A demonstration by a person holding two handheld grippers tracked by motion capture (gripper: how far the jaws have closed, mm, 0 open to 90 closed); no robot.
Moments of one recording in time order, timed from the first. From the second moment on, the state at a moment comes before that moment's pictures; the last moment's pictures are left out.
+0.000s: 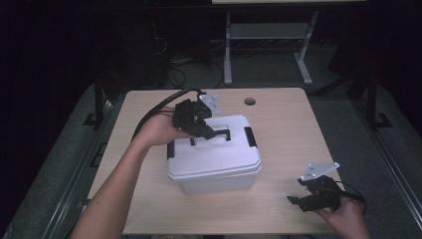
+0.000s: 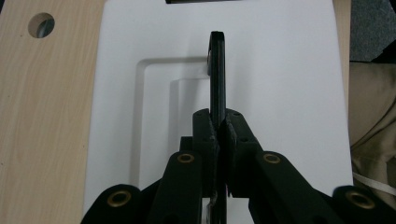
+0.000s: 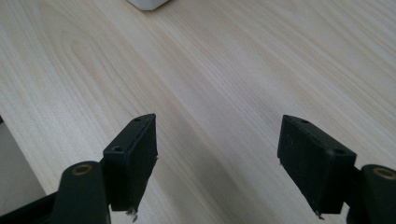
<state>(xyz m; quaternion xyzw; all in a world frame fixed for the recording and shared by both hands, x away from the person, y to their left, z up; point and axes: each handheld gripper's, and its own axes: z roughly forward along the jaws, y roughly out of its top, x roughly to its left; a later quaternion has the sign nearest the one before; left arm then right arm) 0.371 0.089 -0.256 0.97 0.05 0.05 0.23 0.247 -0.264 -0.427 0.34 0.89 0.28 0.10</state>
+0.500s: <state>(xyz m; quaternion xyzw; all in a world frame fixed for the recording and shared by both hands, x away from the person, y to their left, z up) 0.375 0.079 -0.265 0.97 0.04 0.04 0.22 0.247 -0.264 -0.429 0.34 0.89 0.28 0.10</state>
